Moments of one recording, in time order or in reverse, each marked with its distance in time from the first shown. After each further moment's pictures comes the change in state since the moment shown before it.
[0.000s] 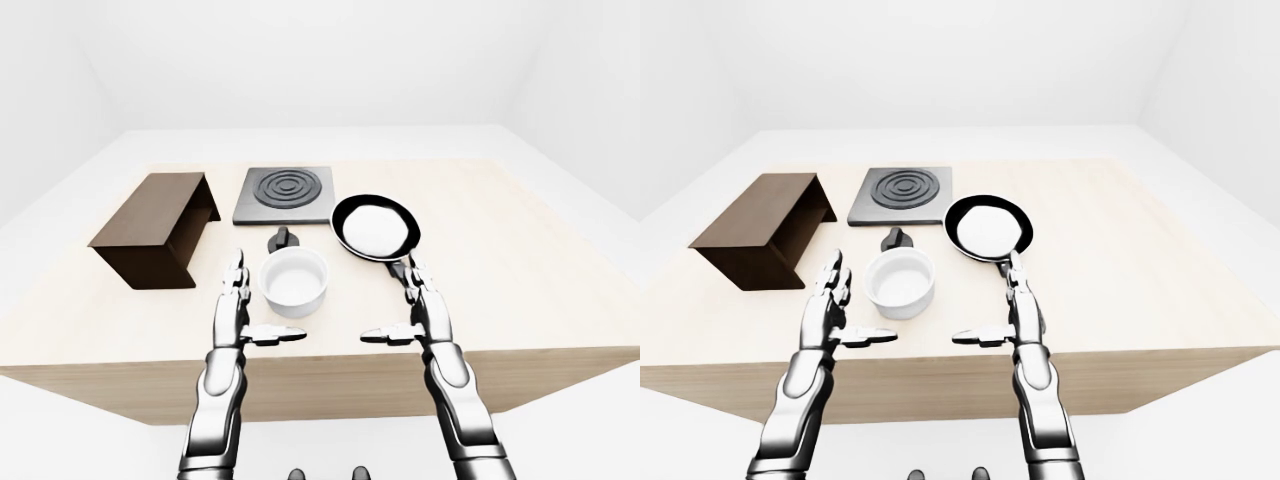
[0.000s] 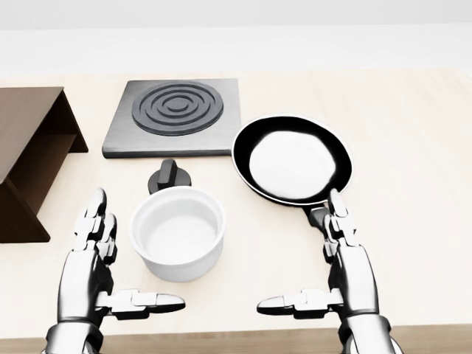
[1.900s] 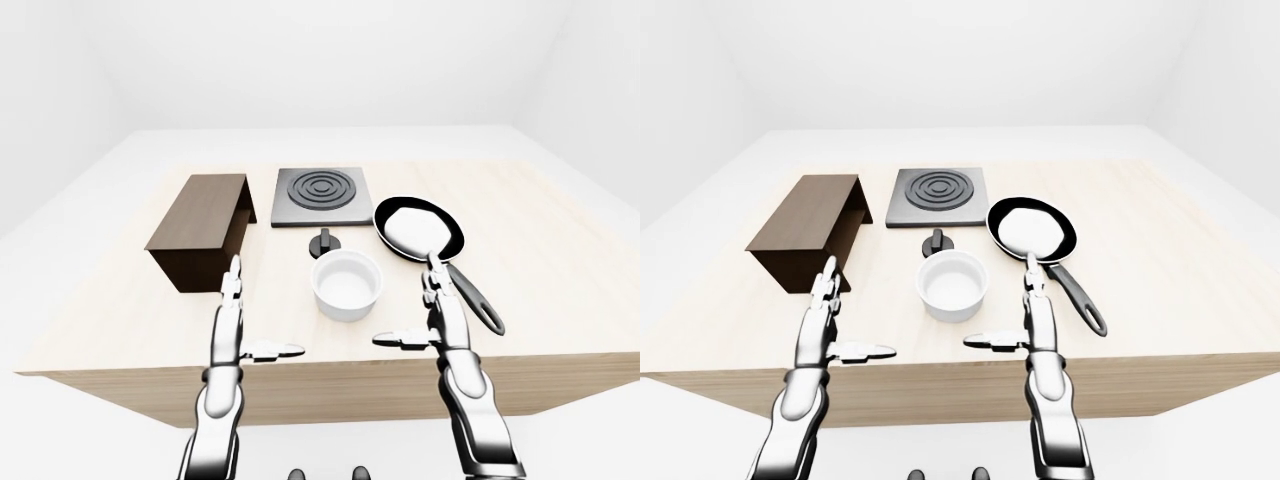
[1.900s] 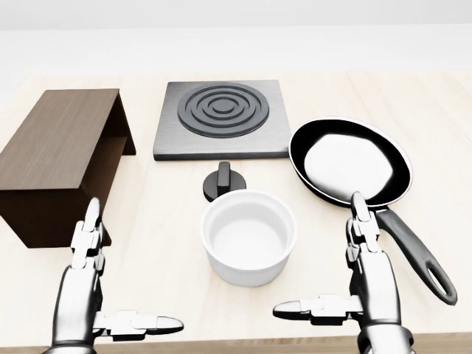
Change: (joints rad) left arm 0.109 0.004 -0.026 -0.072 0.196 -0.071 0.052; right arm 0.077 -0.007 -0.032 -0.137 -0.057 0.068 -0.020
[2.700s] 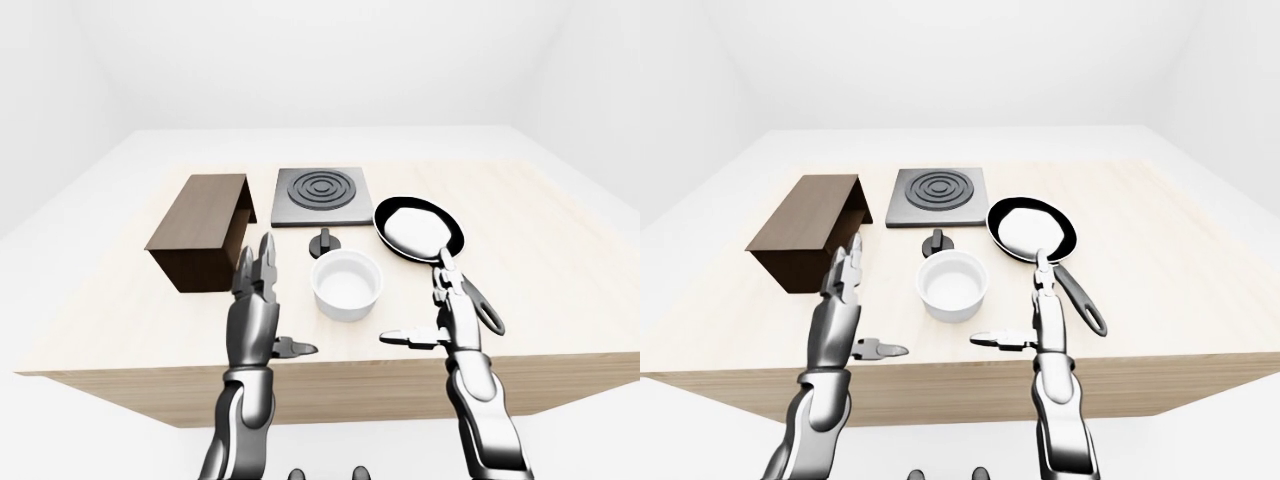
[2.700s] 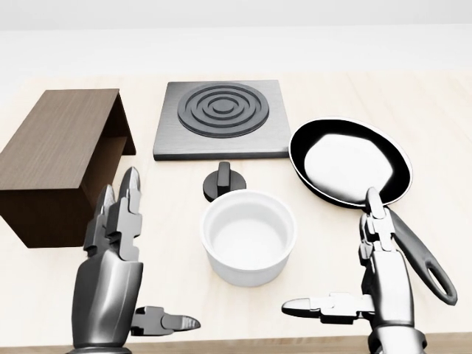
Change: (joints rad) left arm 0.049 -0.013 -0.241 -0.280 0.638 0.175 0.143; right arm 0.017 -0.003 -0.028 -0.054 -0.014 0.004 -0.009
